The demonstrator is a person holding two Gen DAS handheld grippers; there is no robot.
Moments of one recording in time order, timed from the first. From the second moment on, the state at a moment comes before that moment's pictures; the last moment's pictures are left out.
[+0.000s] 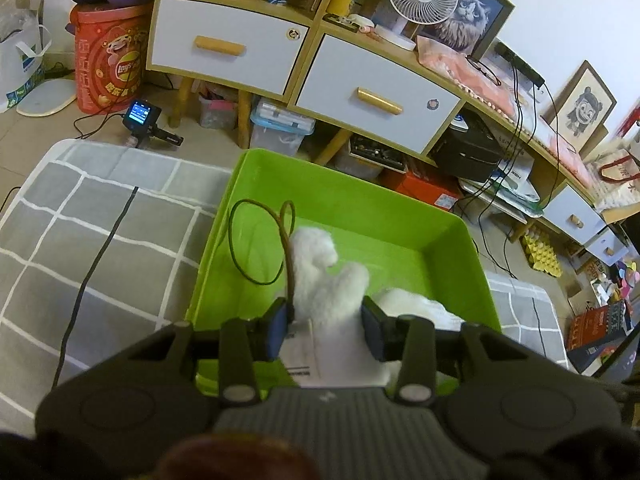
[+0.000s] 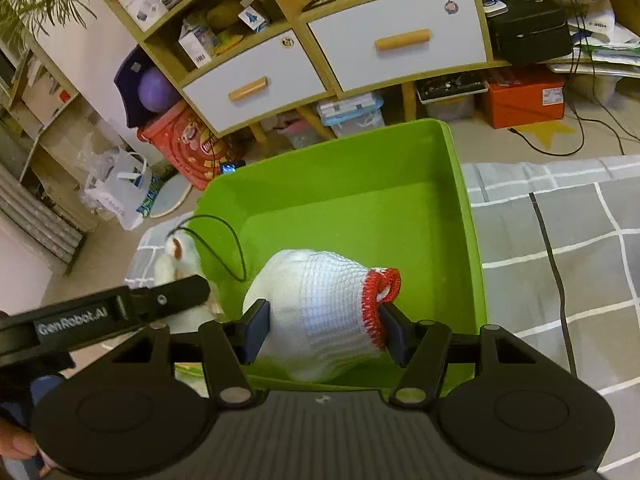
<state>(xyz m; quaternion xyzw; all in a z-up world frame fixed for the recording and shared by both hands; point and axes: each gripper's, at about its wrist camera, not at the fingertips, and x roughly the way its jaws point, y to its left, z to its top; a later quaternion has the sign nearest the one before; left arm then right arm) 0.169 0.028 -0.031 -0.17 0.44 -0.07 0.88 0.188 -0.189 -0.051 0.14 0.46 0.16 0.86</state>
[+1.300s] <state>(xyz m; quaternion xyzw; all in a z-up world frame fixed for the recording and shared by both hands) 0.121 0.025 0.024 -0.17 0.46 -0.09 0.87 0.136 -0.213 0.016 0.16 0.48 0.16 0.85</state>
